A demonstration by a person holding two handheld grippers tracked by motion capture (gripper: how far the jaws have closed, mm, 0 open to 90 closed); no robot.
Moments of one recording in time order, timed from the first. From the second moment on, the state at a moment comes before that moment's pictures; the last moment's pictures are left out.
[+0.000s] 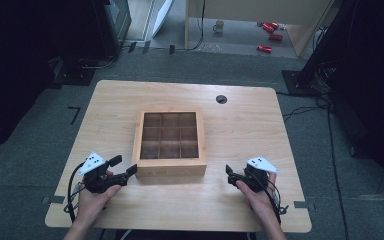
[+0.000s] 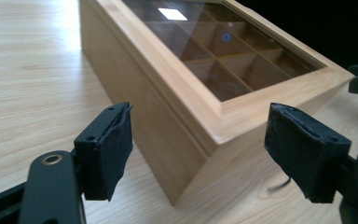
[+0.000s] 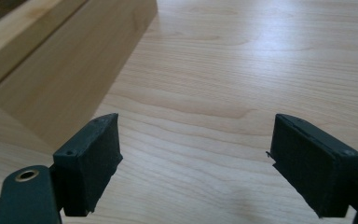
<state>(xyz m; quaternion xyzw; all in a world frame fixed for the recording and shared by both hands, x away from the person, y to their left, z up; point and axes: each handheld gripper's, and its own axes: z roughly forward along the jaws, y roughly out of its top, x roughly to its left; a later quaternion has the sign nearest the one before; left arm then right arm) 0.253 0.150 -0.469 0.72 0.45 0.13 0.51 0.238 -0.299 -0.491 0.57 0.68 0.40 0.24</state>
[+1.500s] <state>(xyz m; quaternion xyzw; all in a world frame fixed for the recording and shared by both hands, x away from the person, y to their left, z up) 0.250 0.136 -0.478 0.75 0.45 0.13 0.47 0.233 -0.224 -0.489 0.48 0.72 0.45 0.22</state>
